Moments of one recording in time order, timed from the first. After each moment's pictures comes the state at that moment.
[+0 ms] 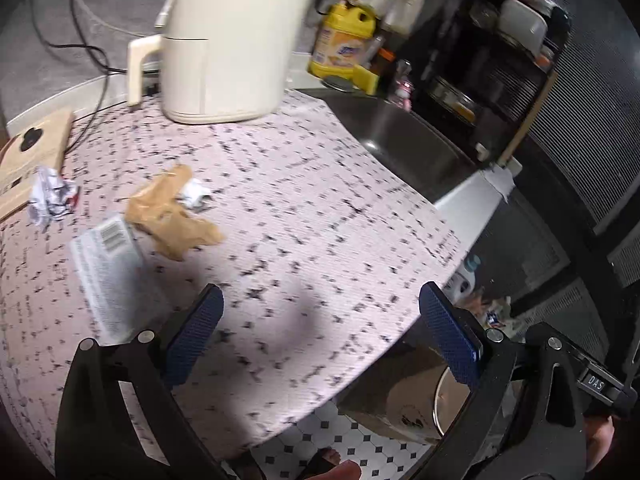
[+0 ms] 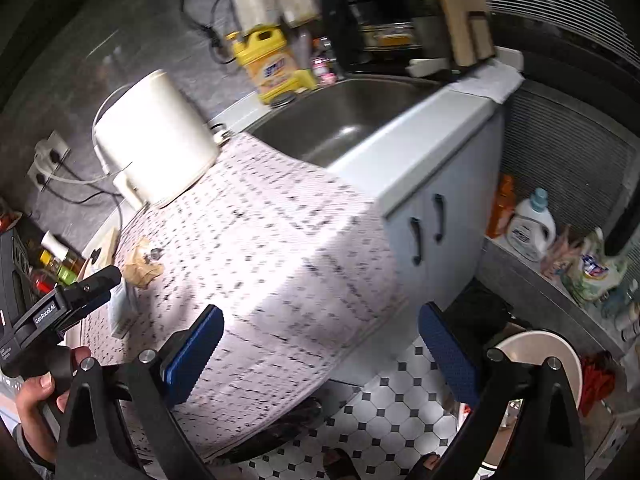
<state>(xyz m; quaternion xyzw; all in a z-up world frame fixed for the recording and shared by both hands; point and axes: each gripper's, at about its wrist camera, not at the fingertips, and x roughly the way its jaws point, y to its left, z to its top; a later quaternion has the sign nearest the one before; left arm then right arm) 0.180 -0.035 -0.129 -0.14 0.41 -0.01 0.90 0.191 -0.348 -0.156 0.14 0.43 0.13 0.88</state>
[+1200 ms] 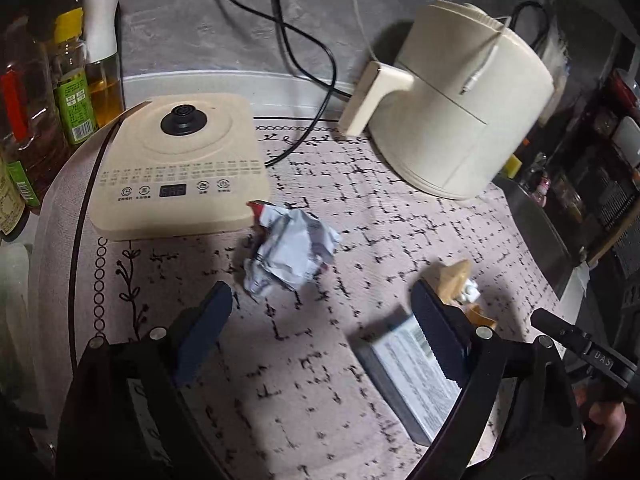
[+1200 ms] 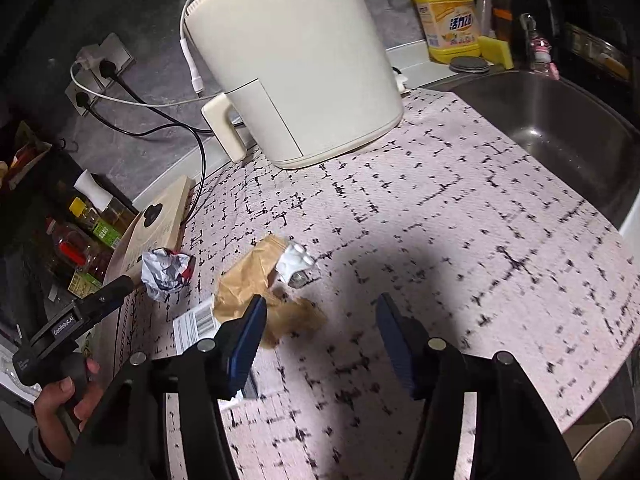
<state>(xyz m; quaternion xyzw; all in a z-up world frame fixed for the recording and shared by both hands) 0.178 0.211 -0.148 -0.20 0.38 0.13 0.89 0.294 -0.077 -0.167 0.07 0.46 0.28 0.84</state>
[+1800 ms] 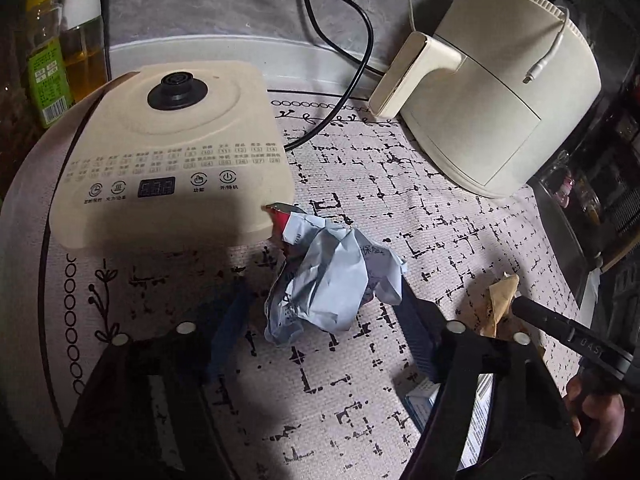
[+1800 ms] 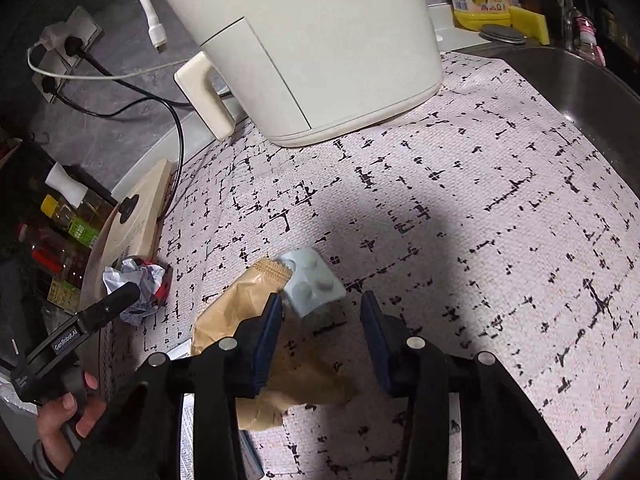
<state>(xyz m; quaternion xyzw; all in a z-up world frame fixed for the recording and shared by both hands) 0.217 0.242 -0.187 -0.22 0.41 0.13 0.87 0.341 -0.014 -0.210 0.05 0.51 0.28 0.81</state>
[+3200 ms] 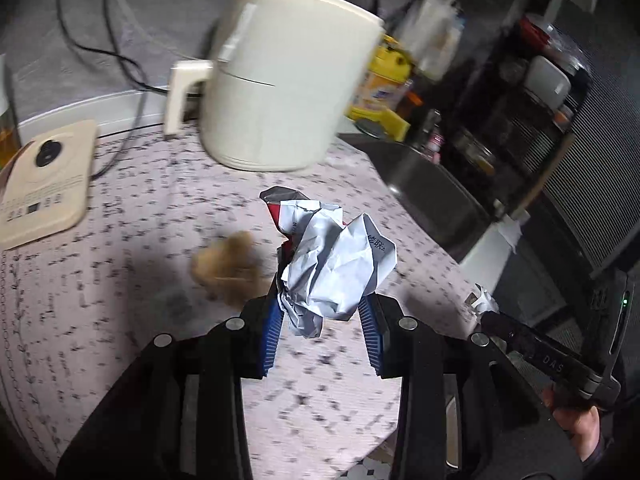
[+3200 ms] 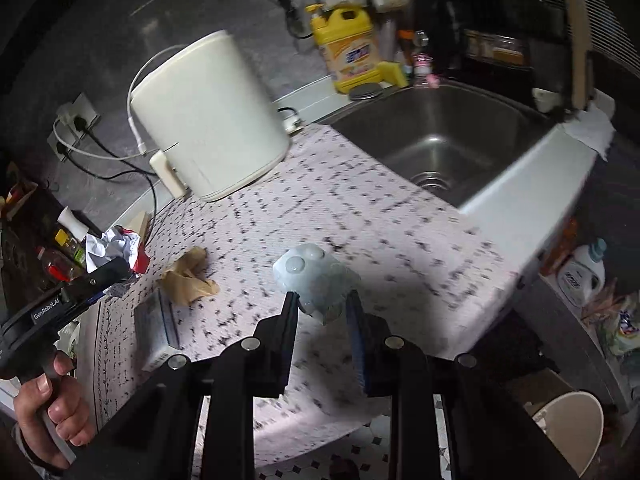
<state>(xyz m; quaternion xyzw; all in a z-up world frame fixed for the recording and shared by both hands) 0.208 0.033 -0.111 -0.17 0.37 -0.02 0.91 0.258 -0.249 -0.139 0.10 0.43 0.20 0.87</state>
